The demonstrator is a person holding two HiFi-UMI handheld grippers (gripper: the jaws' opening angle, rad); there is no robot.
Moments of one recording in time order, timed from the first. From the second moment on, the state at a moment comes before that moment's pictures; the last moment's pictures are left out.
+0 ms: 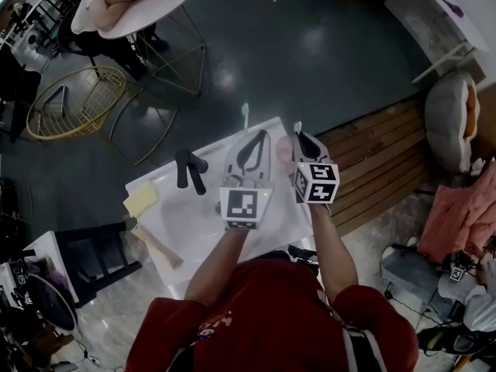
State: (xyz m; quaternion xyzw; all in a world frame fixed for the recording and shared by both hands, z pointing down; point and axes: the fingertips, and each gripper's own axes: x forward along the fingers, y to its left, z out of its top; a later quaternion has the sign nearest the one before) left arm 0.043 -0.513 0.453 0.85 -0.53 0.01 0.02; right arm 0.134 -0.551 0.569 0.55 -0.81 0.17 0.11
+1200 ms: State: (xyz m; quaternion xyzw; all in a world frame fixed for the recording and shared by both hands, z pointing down) left arm 0.037 -0.477 0.388 0.84 -0.54 -0.03 -0.04; right arm 0.138 -0.497 0.391 0.57 -0.82 0.01 -0.01
